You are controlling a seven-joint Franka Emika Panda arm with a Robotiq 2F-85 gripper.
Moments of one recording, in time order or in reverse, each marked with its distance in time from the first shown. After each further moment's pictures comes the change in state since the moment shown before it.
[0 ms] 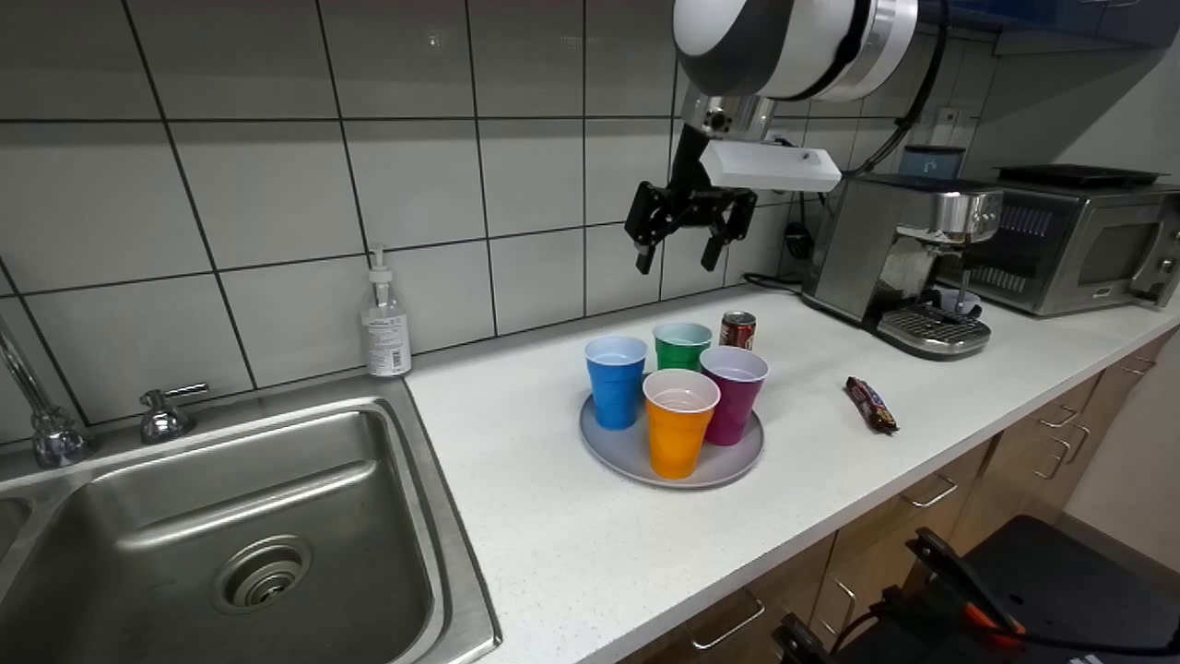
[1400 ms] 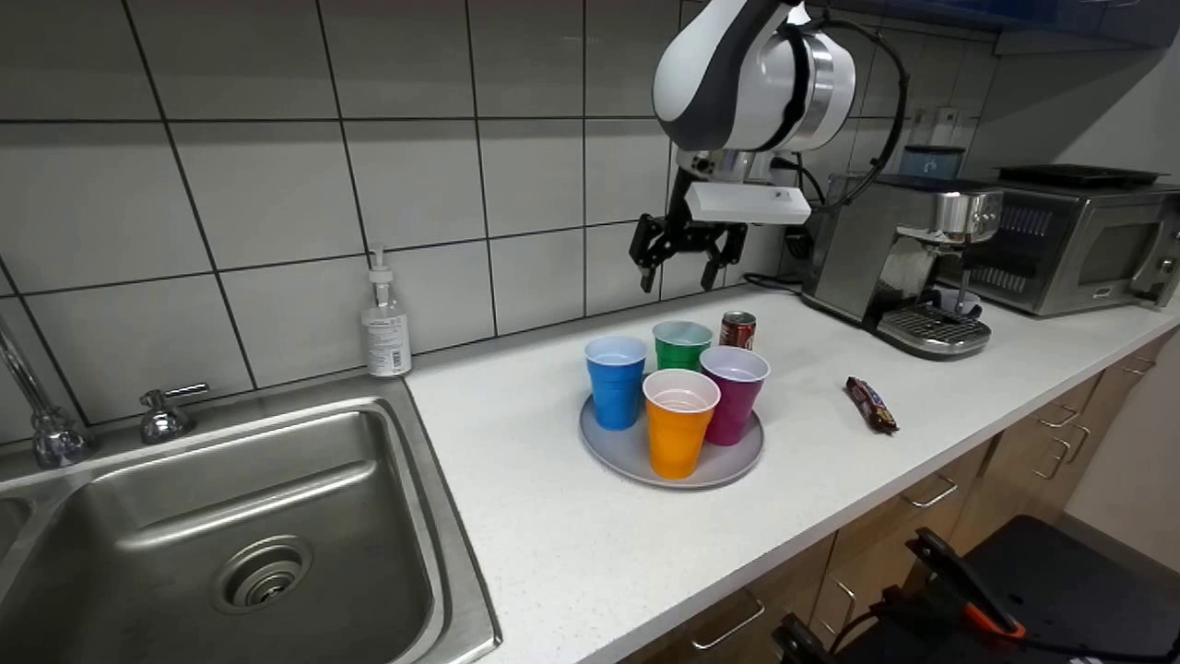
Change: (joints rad) arm -0.040 0.241 -0.032 0.154 0.016 0.050 0.006
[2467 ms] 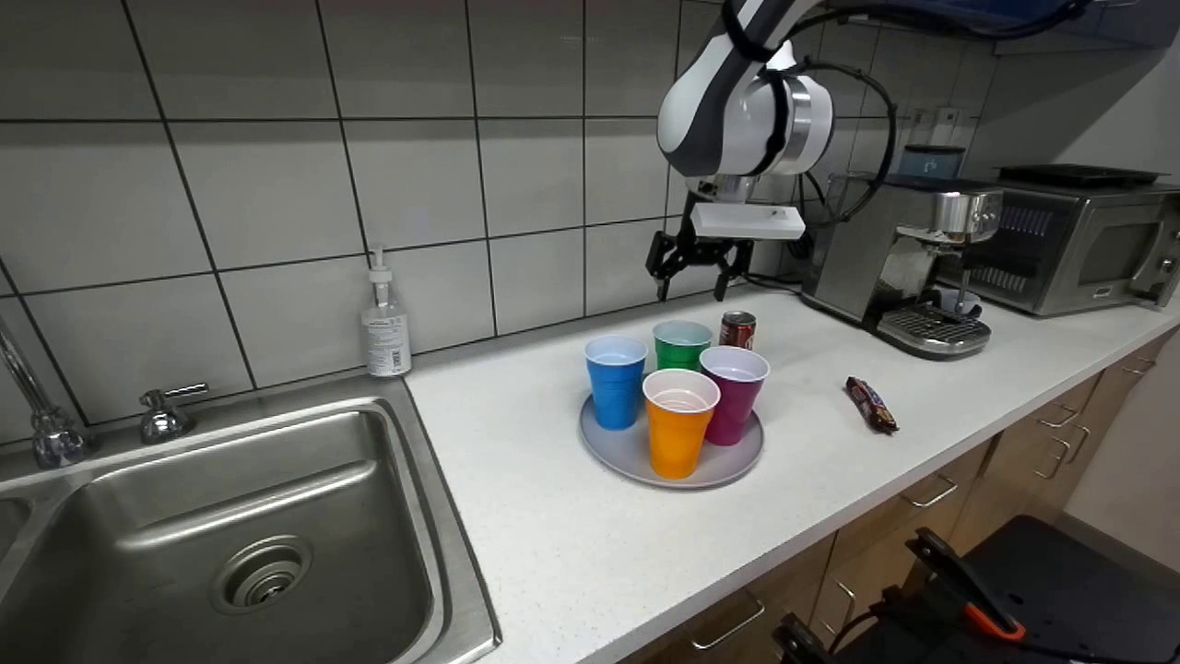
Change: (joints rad) arm -0.070 0.186 -0.015 0.167 0.006 -0.027 0.000
